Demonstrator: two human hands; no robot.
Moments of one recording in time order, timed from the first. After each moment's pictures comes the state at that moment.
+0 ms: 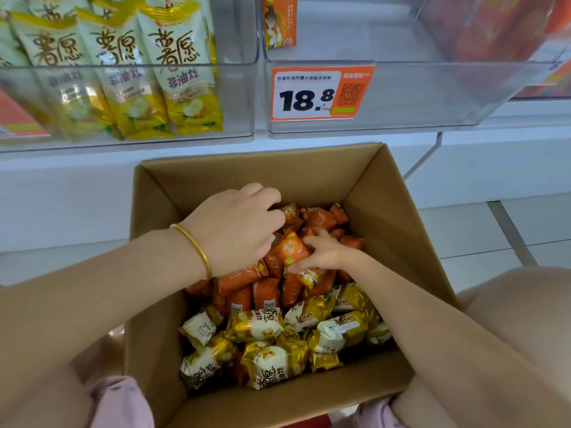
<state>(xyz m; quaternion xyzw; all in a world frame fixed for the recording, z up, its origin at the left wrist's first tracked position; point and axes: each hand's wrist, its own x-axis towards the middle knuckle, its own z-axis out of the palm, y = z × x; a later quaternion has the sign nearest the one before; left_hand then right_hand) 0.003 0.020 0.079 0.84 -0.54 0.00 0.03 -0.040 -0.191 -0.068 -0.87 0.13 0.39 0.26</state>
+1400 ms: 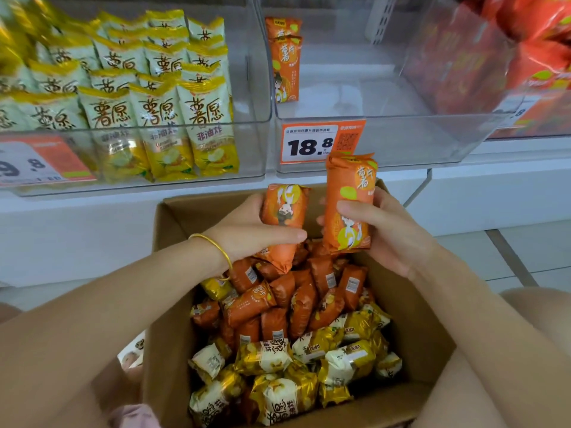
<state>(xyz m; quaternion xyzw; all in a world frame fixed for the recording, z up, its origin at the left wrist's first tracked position) 0.013 0.006 0.105 0.76 -0.09 -0.35 0.54 -0.064 -0.188 0.114 -0.61 0.11 0.06 0.79</state>
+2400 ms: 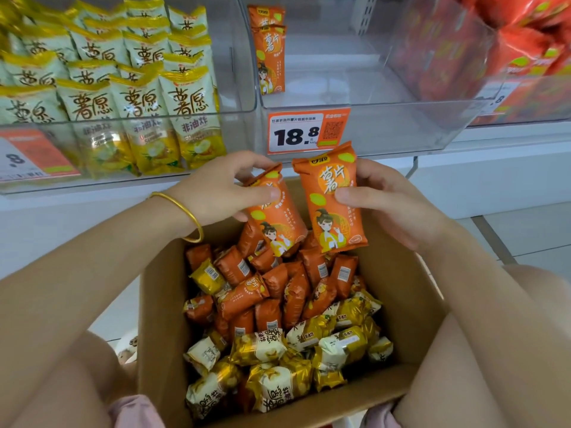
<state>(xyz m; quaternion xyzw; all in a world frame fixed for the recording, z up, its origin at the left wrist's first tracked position) 0.027 0.015 0.149 0.82 -0.24 -0.25 0.45 -0.071 -0.201 0.137 -0.72 0.02 0.04 0.69</state>
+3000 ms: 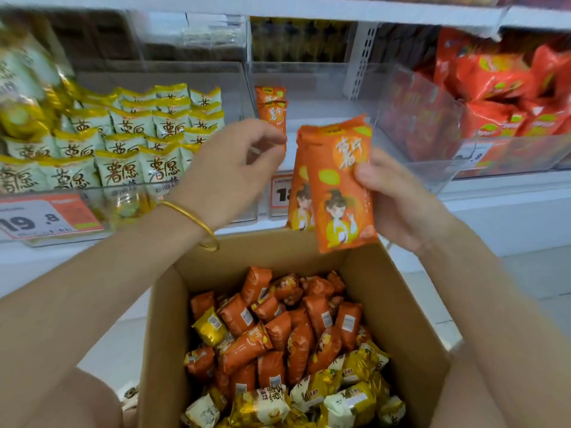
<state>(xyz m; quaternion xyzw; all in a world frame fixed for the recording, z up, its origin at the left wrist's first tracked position) 0.033 -0.003 0.217 0.84 -0.32 0.05 0.44 -0.043 -0.201 0.191 -0.64 -0.09 0.00 0.76</state>
